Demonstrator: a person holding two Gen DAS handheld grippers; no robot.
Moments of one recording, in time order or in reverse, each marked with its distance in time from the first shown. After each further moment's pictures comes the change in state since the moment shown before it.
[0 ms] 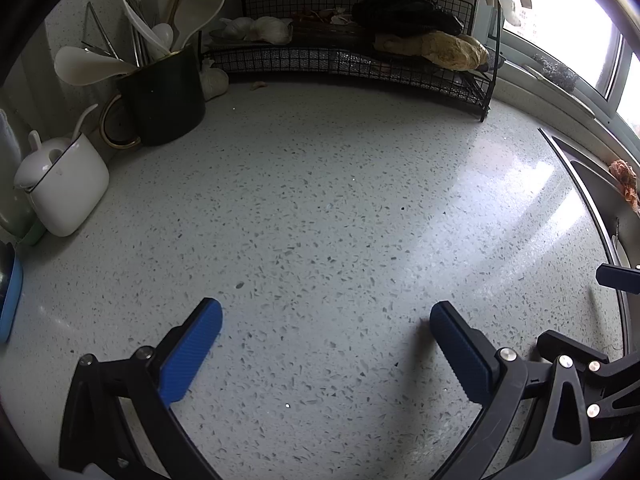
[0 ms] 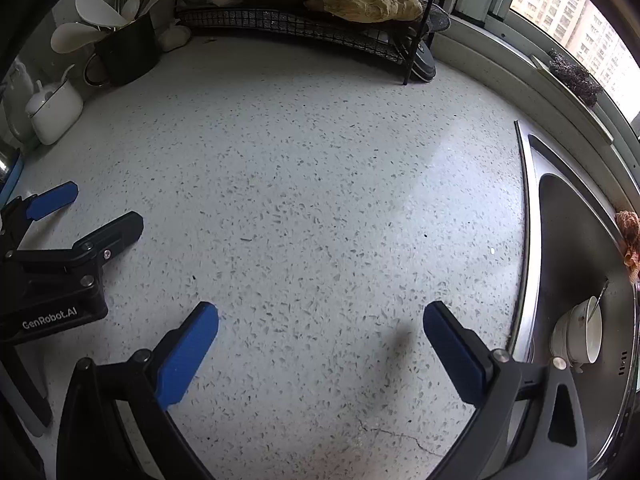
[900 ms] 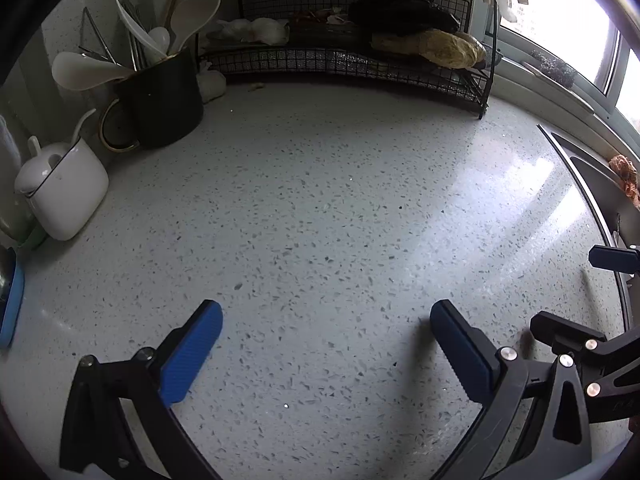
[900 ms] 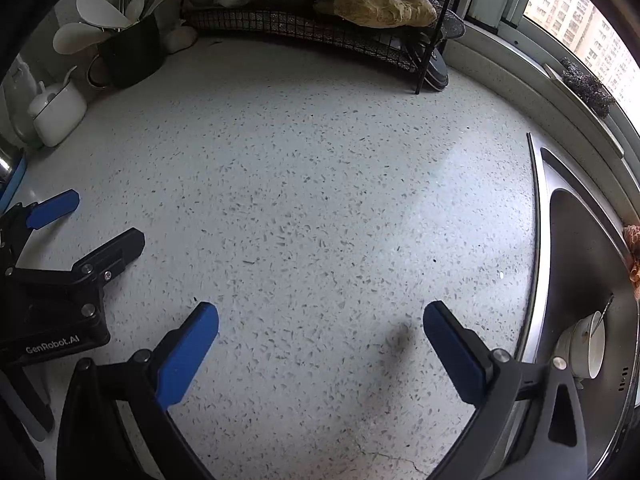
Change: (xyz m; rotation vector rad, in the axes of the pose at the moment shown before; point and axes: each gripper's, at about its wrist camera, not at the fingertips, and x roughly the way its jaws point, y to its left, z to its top) left arm 0.002 -0.002 0.005 0.030 0.003 -0.003; right arm 0.013 -0.006 0.020 -0.029 0.002 0.023
